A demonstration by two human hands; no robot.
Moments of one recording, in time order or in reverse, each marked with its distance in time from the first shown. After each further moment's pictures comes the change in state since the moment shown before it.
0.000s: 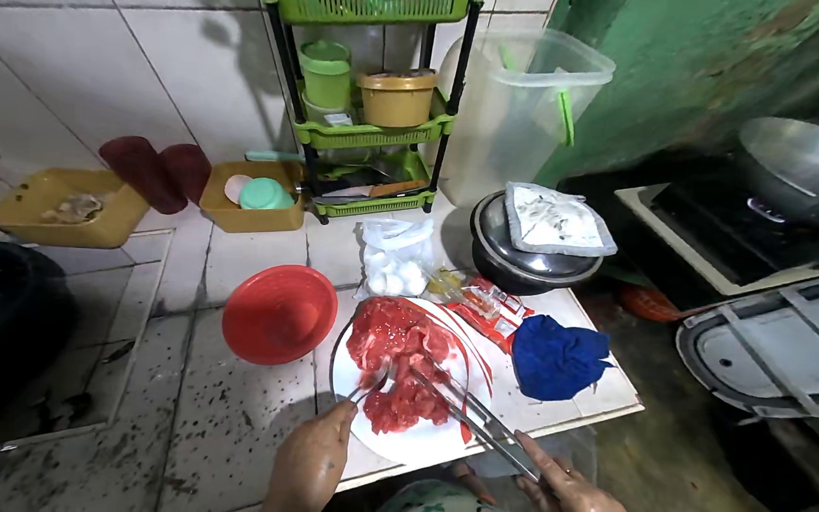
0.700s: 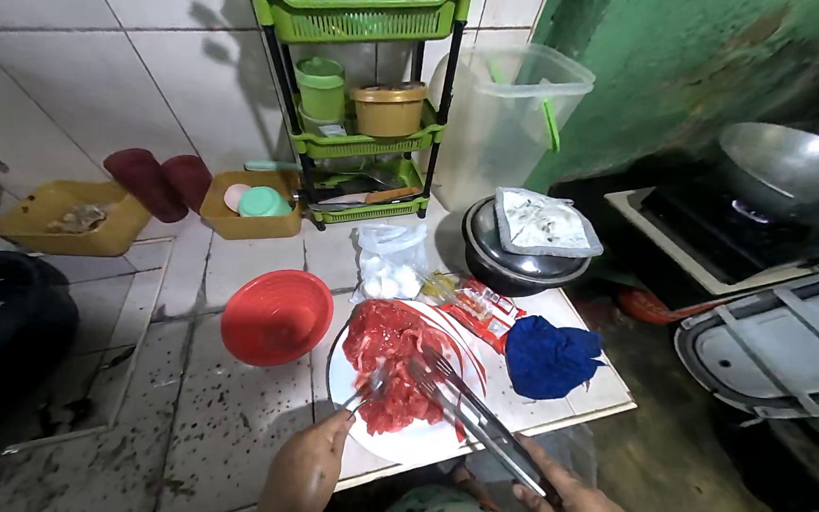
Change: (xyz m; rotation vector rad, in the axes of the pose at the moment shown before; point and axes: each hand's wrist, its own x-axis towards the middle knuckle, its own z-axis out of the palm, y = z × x) left_hand -0.012 -0.008 0.006 -0.092 0.055 0.050; right_hand -0.007 -0.001 -0.013 0.132 -0.140 0.111
